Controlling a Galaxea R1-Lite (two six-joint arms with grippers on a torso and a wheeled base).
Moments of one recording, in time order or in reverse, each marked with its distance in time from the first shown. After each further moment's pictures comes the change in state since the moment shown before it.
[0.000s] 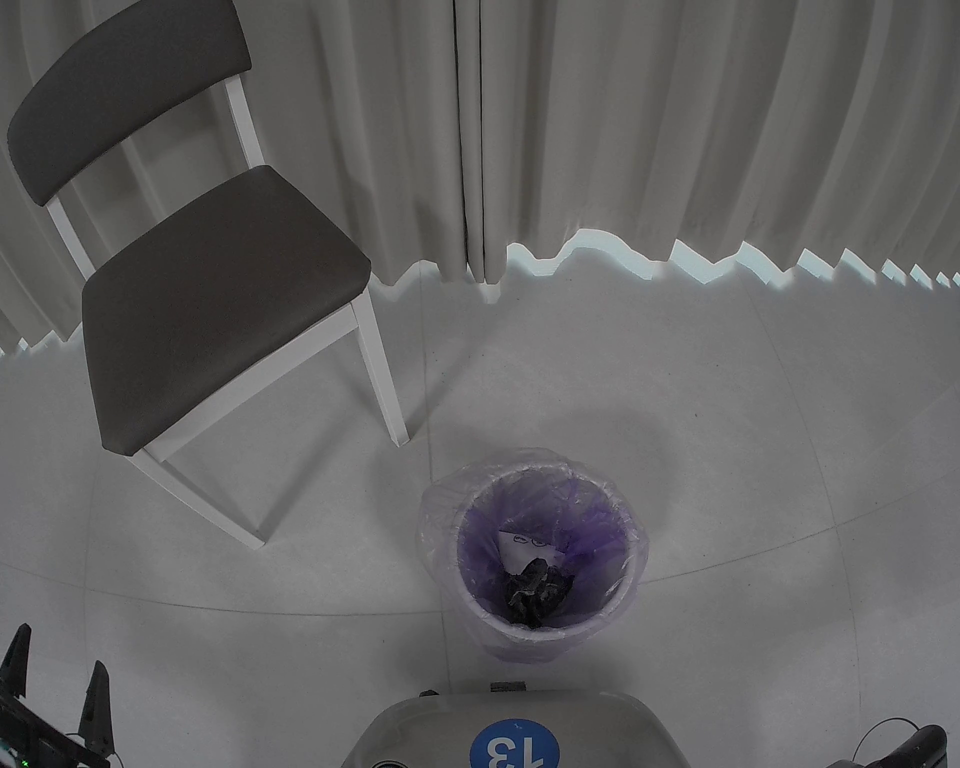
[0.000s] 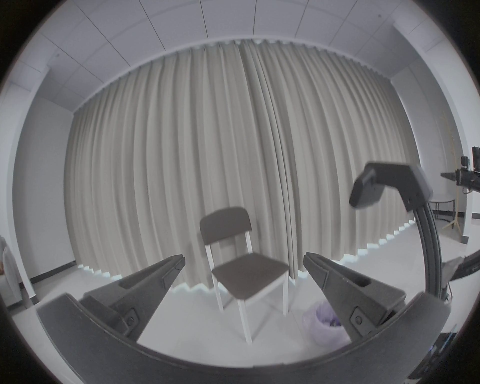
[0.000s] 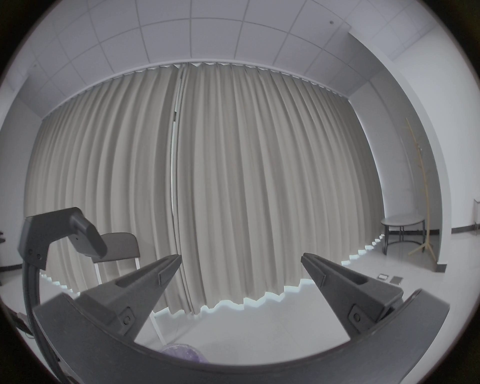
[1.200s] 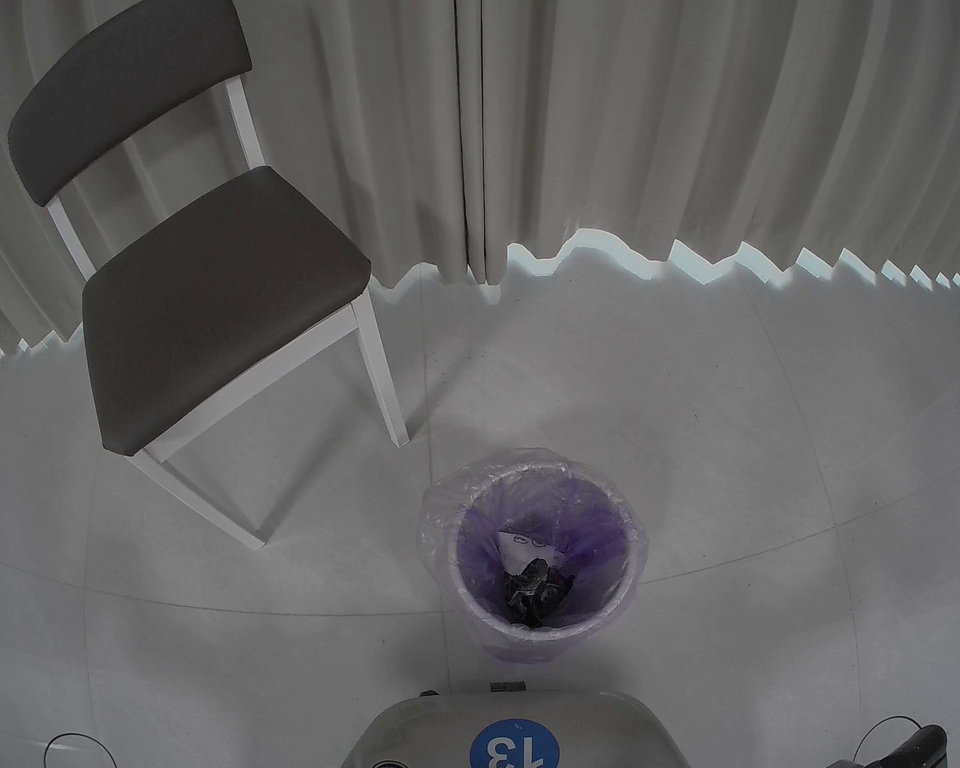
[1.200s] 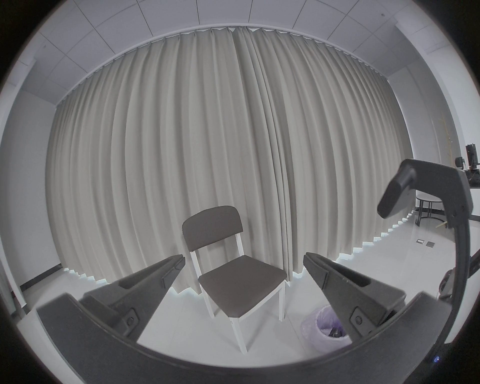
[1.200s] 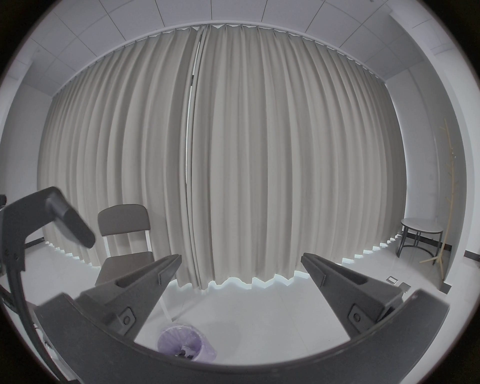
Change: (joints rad) left arm 0.000 -0.005 -1.032 0.478 0.004 0.100; right arm 0.001 -0.003 -0.925 0.691 0.072 -0.031
